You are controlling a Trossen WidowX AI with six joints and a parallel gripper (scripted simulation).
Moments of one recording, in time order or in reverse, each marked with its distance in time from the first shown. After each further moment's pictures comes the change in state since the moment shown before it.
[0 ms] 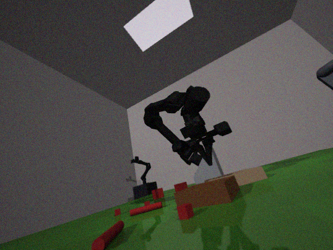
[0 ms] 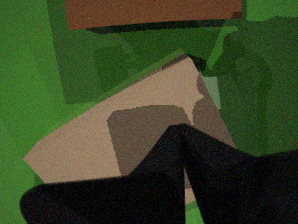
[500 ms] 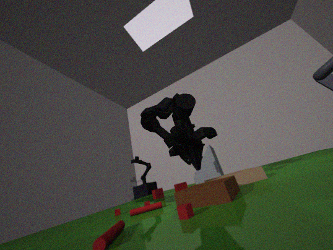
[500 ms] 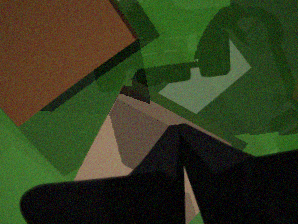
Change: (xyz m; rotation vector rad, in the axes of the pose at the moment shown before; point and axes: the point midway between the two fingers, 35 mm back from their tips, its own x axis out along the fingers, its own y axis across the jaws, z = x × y) arm 0.002 -0.039 0.002 0.517 -0.002 -0.009
